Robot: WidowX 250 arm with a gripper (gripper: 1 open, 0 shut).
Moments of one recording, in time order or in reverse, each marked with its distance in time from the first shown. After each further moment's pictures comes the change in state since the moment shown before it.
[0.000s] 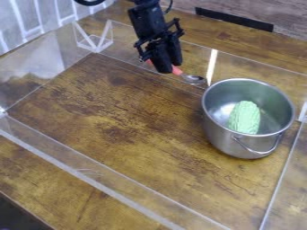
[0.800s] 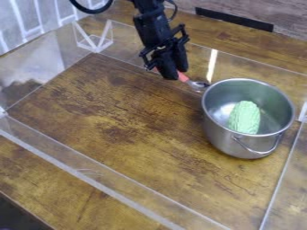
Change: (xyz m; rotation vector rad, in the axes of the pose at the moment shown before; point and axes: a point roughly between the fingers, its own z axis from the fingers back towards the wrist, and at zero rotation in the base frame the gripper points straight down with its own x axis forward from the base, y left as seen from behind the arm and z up) arm -0.006 0.001 -0.015 -0.033 0.010 -0.034
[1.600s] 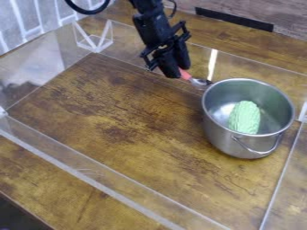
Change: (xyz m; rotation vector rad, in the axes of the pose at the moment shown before) arm -0.003 -0.003 0.004 -0.069 -0.011 -0.025
